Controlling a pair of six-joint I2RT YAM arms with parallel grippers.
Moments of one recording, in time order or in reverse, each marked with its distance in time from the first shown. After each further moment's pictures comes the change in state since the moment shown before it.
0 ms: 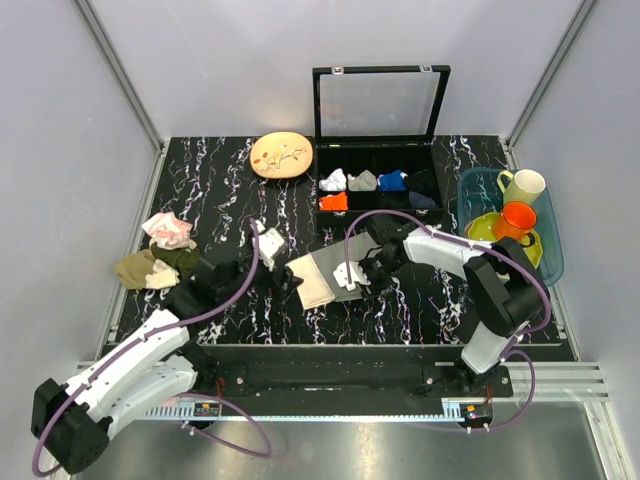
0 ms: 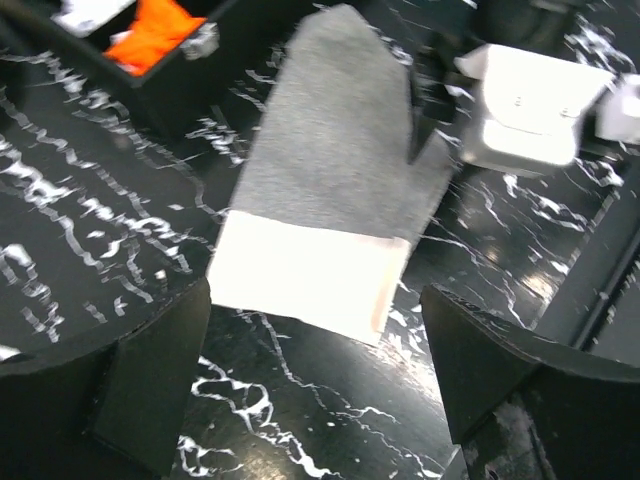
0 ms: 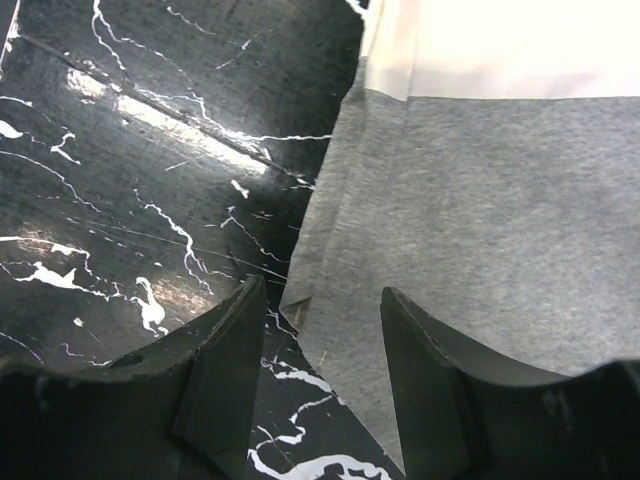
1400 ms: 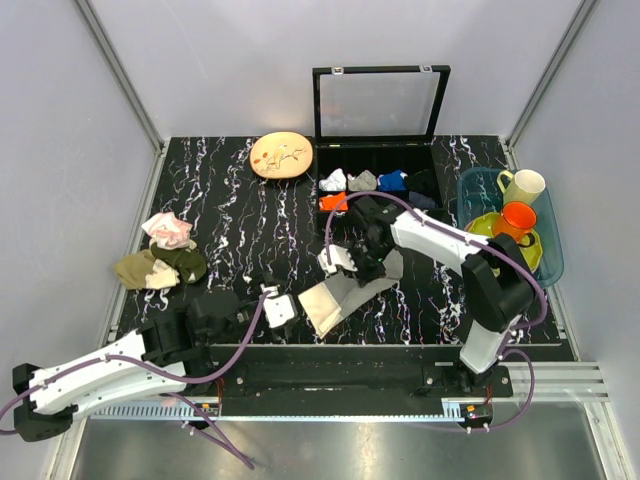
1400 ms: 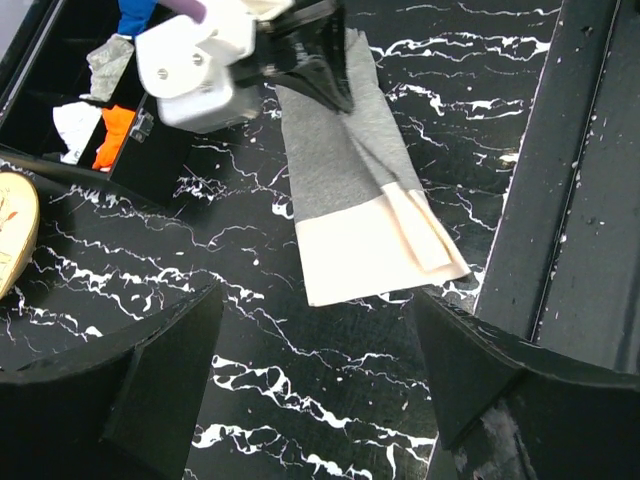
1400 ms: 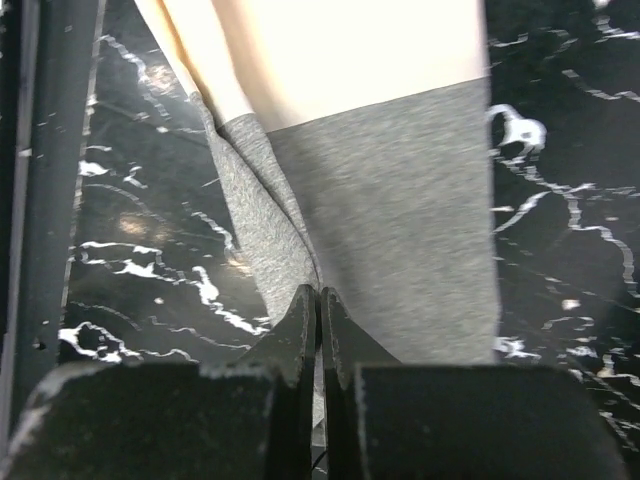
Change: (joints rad) left arm -0.551 -0.265 -0.009 -0.249 -0.346 0.299; right arm 0.068 0.027 0.212 -0.269 0.087 0.198
